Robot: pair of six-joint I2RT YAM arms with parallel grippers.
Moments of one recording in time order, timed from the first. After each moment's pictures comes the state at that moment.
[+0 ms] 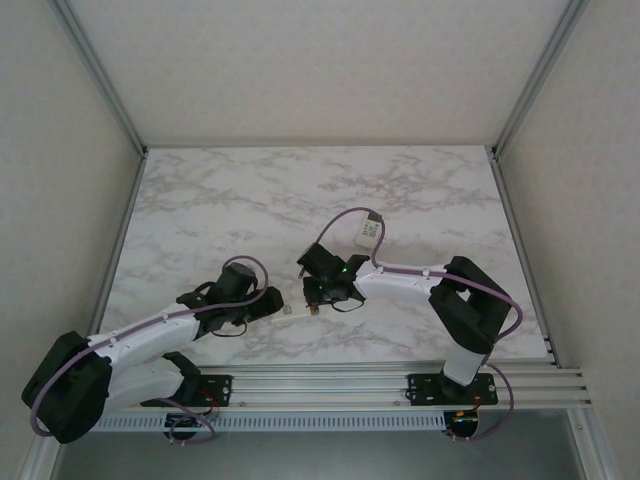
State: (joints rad) left arm -0.59 1.09 0.41 -0.28 0.11 -0.94; right arm 1.00 1.74 1.04 -0.42 0.01 0.75
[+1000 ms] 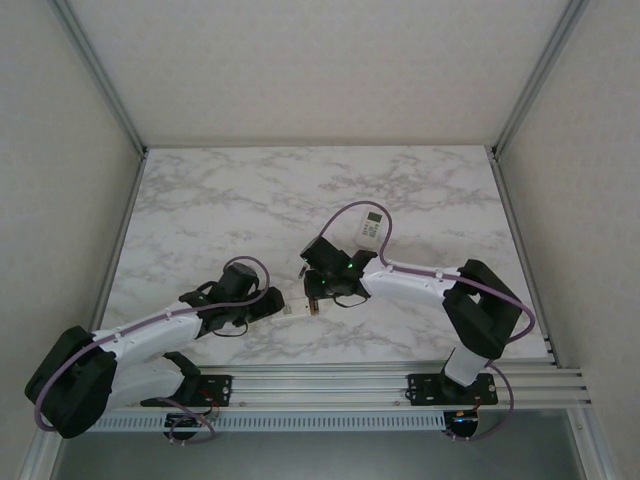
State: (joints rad) left arm -0.59 1.12 0.41 -0.27 0.11 -0.95; right arm 0.98 1.68 1.06 -0.45 0.02 0.73
